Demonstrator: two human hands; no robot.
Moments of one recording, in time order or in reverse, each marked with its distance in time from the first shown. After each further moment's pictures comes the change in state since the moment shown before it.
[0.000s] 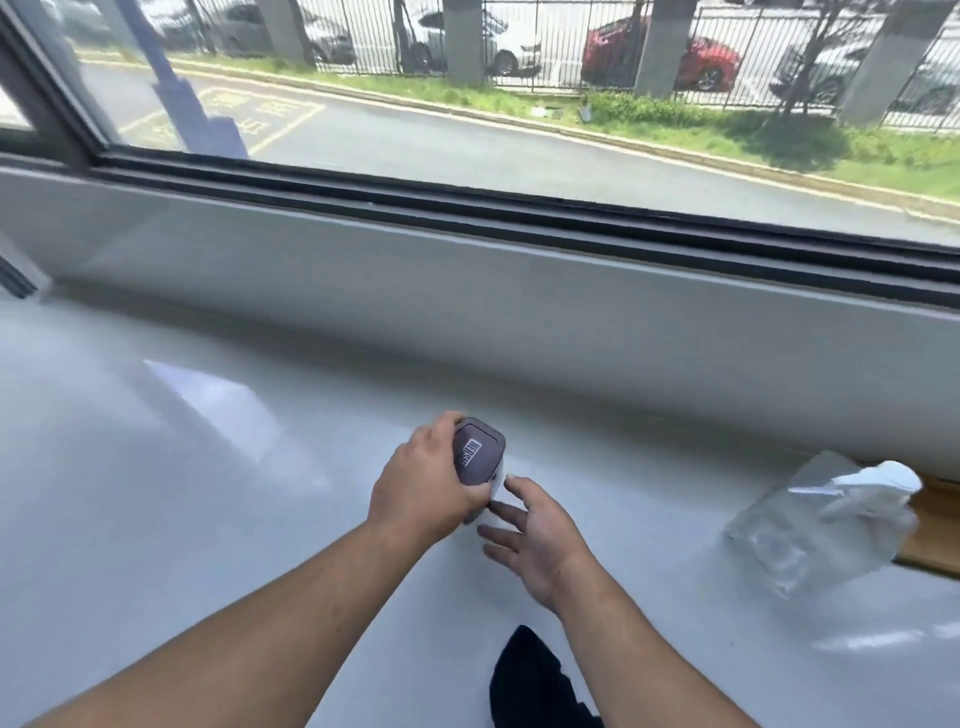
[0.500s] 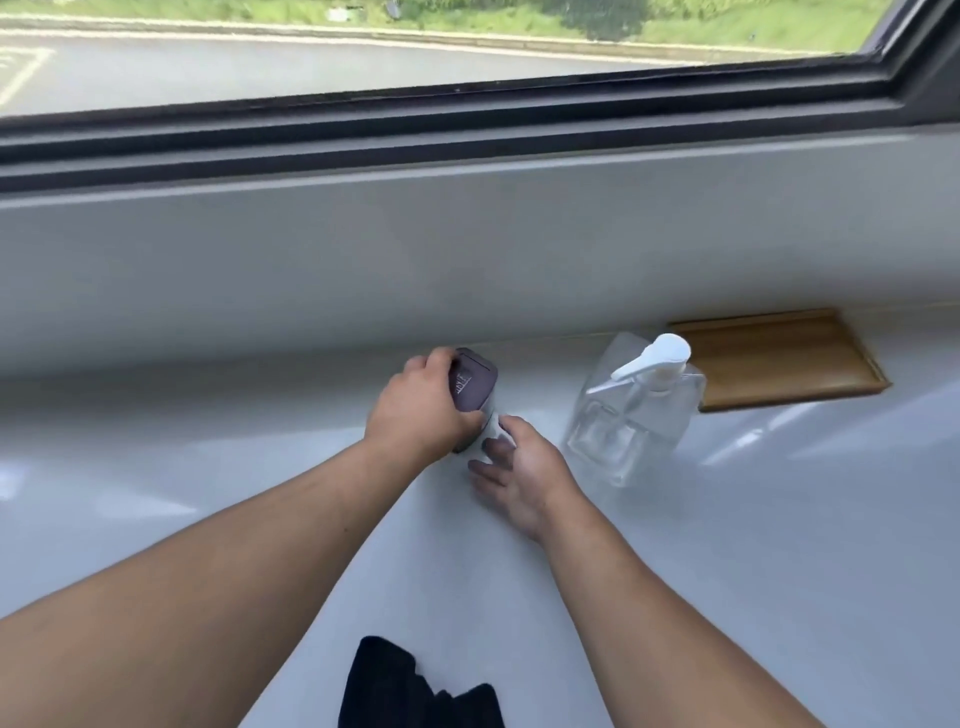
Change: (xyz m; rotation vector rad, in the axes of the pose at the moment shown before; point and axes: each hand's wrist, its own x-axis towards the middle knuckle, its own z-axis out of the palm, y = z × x) left_hand 0.079 0.170 0.177 0.198 -0.323 0.255; right_hand 0.055 -0.028 -0.201 0.356 0.263 -0.011
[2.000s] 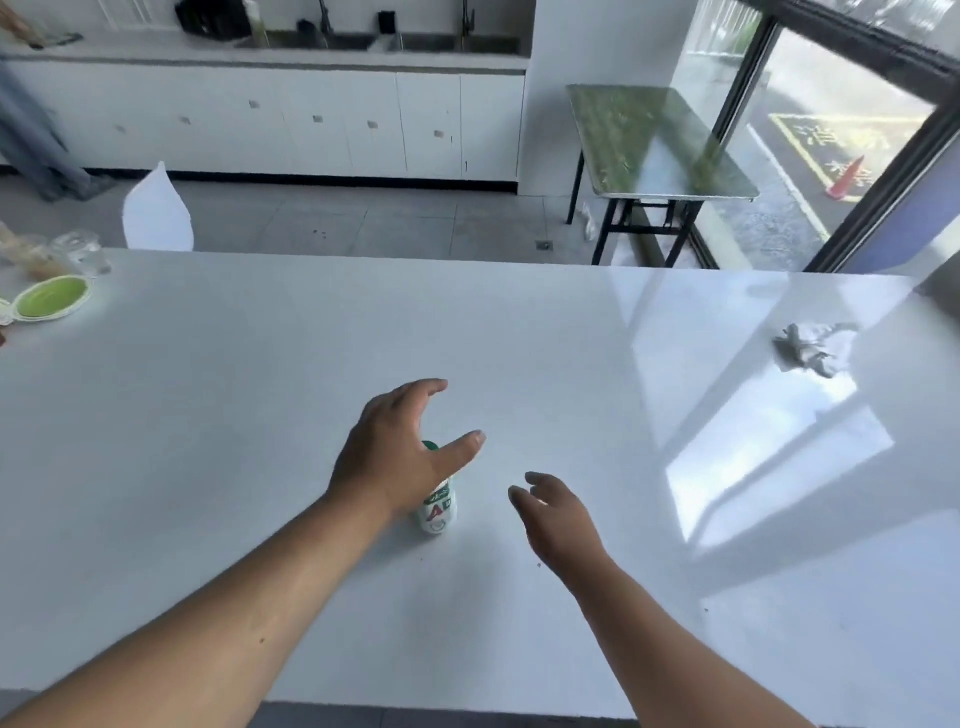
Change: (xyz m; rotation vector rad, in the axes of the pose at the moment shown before) left_hand -1.035 -0.610 -0.117 -0.404 1.029 -1.329; right_hand -0.499 0.826 0.448 -1.788 -1.233 -0.348
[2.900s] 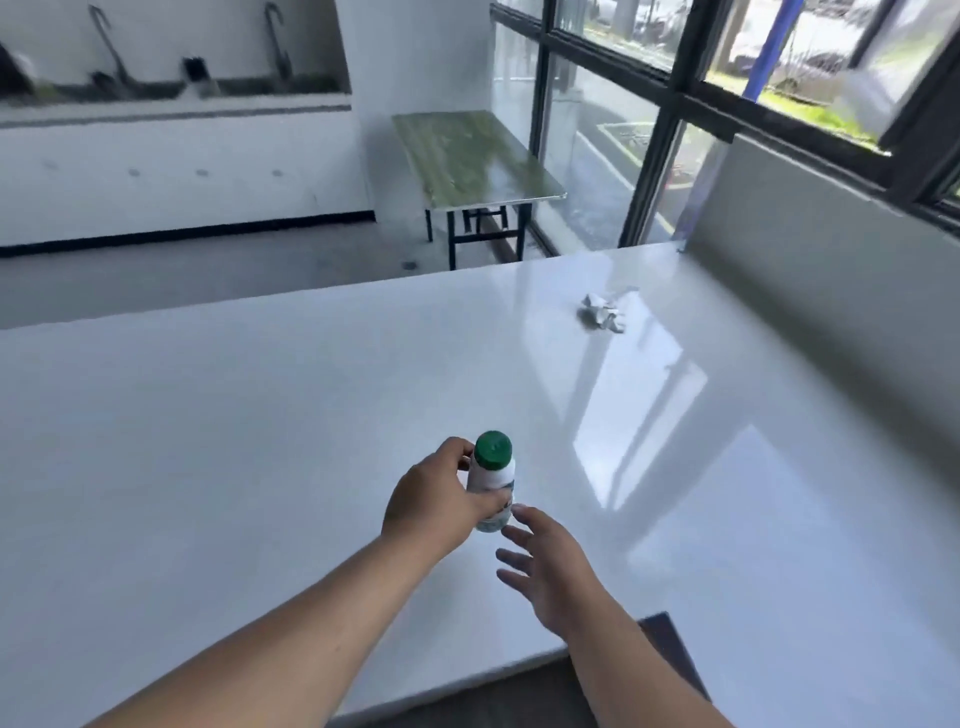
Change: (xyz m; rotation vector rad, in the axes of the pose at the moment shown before) left_hand -0.064 0.168 0.181 -0.133 -0.280 0.088; right_hand -0.072 0.123 -0.150 0.895 0.086 0.307
